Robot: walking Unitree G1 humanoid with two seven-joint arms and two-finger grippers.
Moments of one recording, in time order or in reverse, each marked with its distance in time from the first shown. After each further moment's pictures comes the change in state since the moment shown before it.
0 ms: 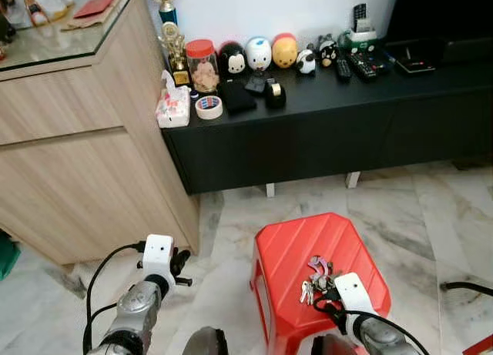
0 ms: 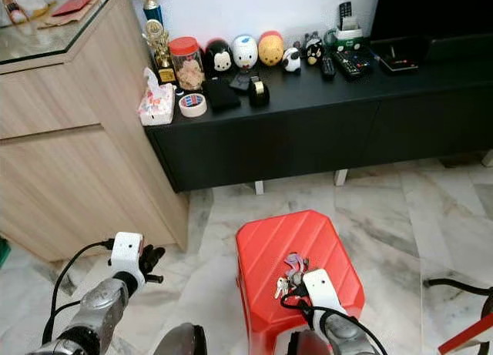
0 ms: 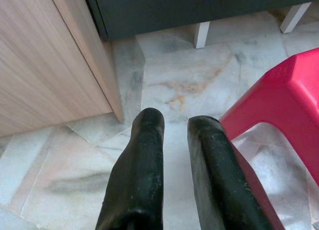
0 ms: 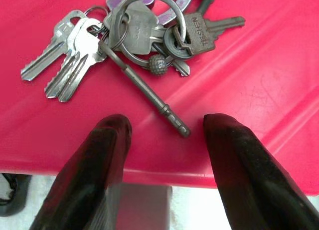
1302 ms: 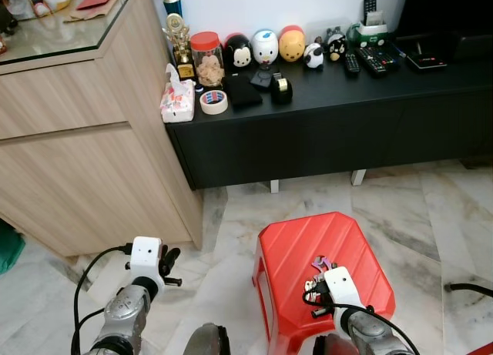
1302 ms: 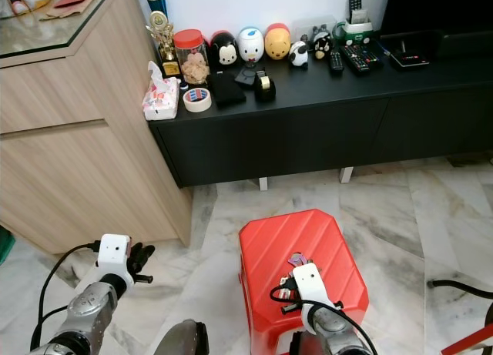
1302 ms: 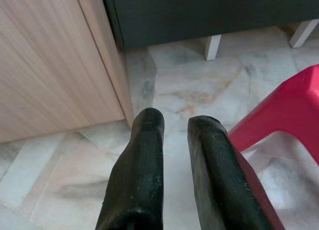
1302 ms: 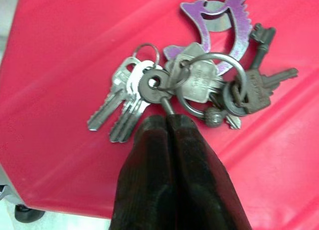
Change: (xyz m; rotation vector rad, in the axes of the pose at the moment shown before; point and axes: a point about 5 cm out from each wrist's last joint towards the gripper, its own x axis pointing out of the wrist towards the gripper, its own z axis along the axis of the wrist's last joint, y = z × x) left arm -0.011 0.013 -0.003 0.008 -0.083 0.011; right arm 0.005 0.018 0.014 0.005 -0.035 0.047
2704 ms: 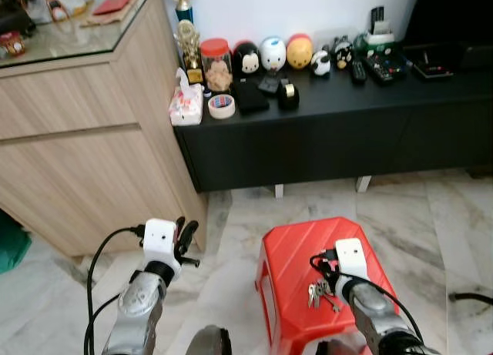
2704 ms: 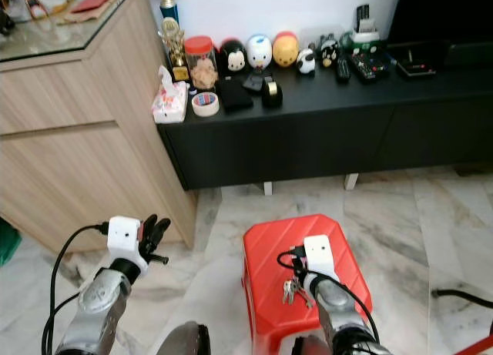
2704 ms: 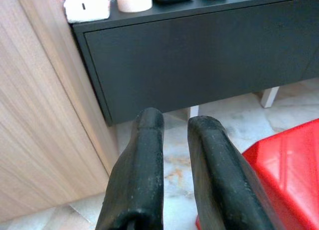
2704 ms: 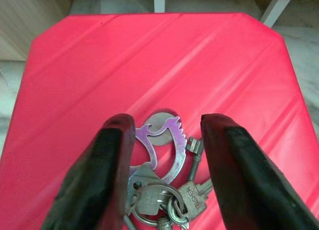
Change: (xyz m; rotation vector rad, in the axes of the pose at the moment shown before) left arm -0.021 -0.037 0.058 0.048 -0.268 -0.072; right arm 0.001 -0.022 0.047 0.126 -0.185 -0.118
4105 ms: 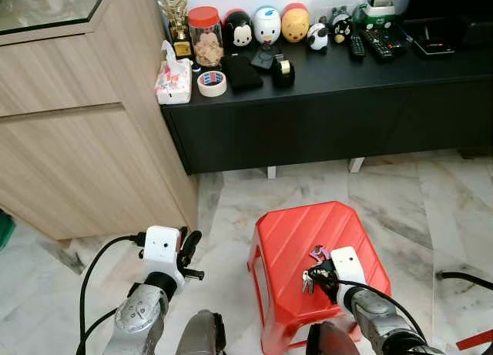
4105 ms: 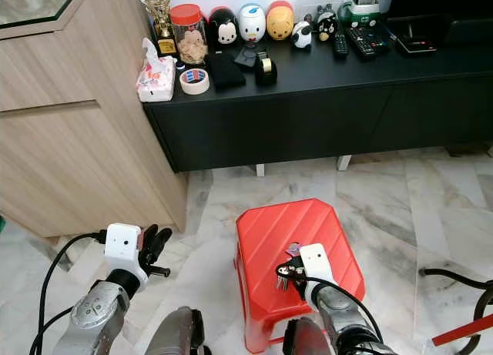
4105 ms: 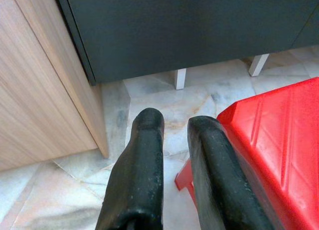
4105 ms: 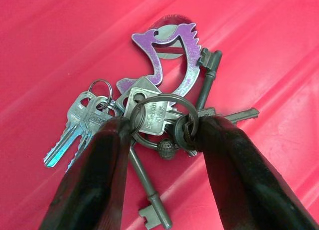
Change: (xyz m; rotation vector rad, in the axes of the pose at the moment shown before) left arm -0.025 -0.015 0.014 -0.031 0.087 0.016; right arm -0.002 0.001 -0.016 -0.073 0.122 0.083
